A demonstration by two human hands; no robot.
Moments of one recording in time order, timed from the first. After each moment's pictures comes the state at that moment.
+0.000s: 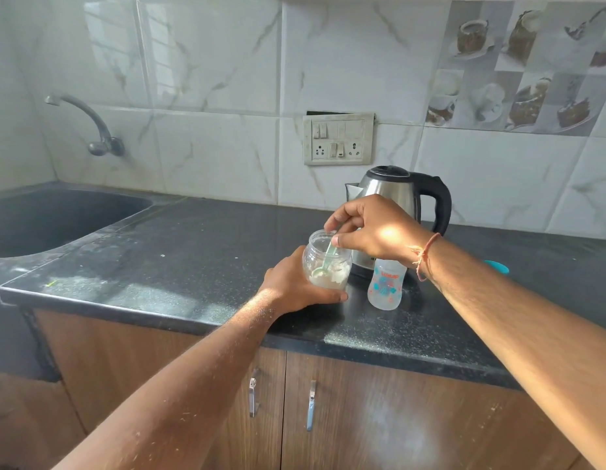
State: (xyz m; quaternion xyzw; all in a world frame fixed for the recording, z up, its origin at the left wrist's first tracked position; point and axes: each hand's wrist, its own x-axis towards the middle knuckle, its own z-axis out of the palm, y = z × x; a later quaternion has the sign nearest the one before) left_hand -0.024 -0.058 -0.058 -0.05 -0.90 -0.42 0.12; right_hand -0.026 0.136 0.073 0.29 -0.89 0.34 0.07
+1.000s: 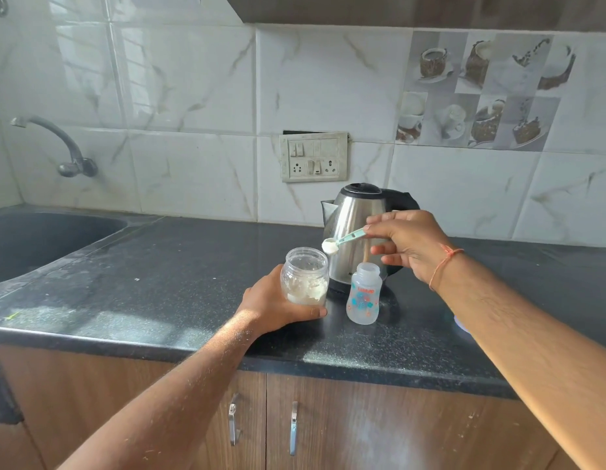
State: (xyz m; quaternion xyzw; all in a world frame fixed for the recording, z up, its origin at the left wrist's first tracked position) left_hand -0.024 -0.059 -0.058 -0.04 -0.90 -0.41 0.12; right_hand -0.035 0.194 0.080 0.03 -0.76 0.64 0.07
